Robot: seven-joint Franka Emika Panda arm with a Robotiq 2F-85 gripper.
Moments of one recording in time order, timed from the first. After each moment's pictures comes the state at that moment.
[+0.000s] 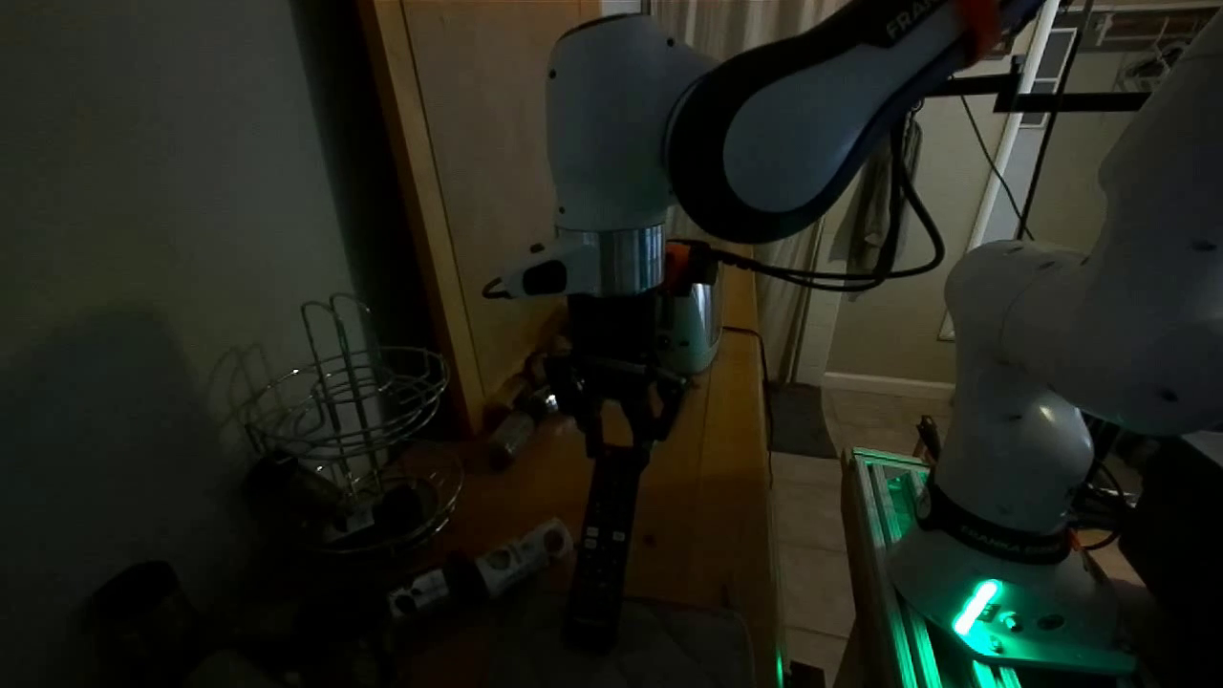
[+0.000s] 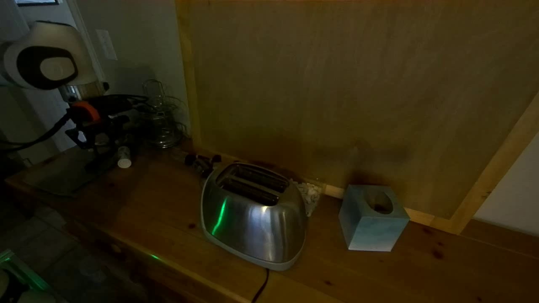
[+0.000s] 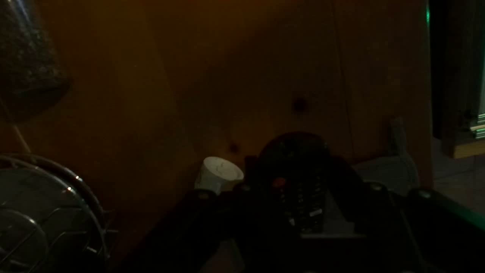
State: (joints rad) arm 0.26 -0.35 0.08 -2.60 0.04 2.22 -1.06
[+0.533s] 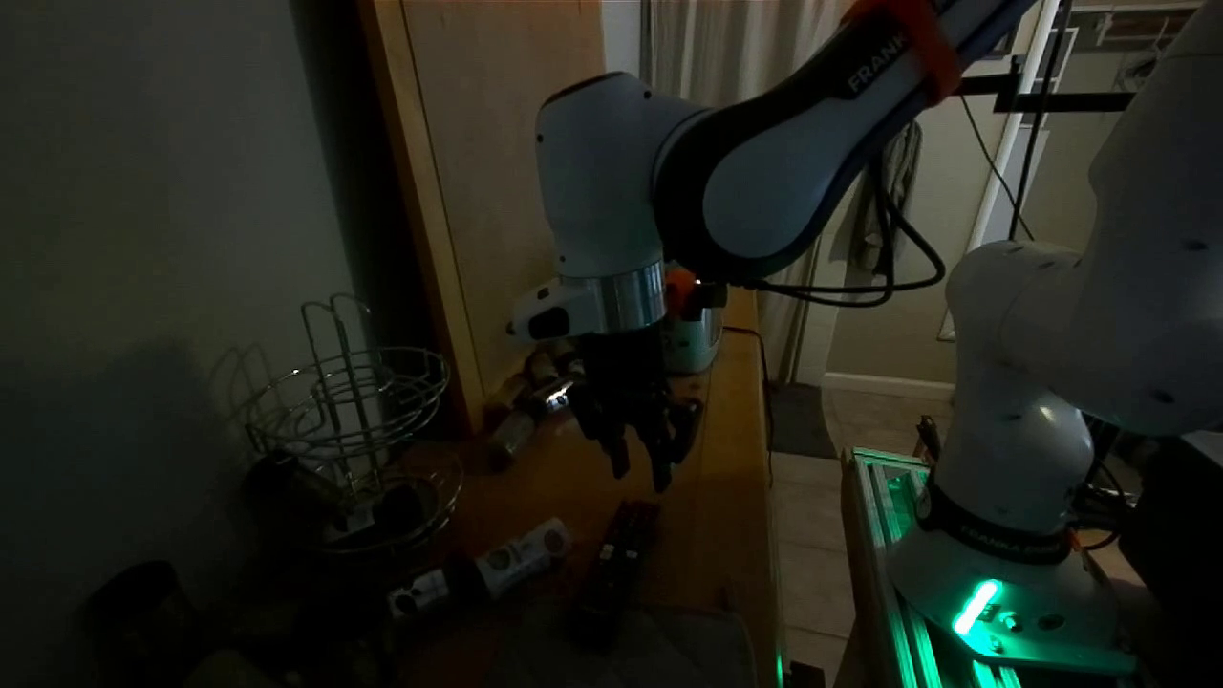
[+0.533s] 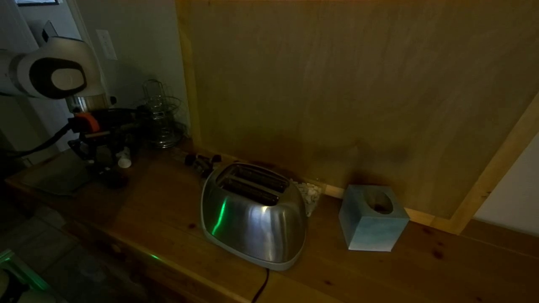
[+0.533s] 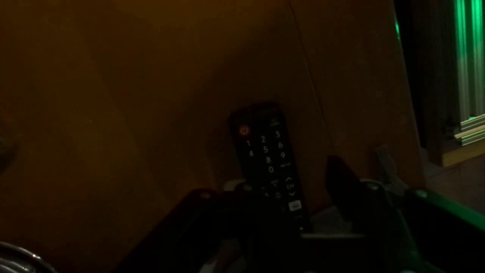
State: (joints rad) arm 0.24 -0.29 0.08 -2.61 0.02 2.19 -0.97
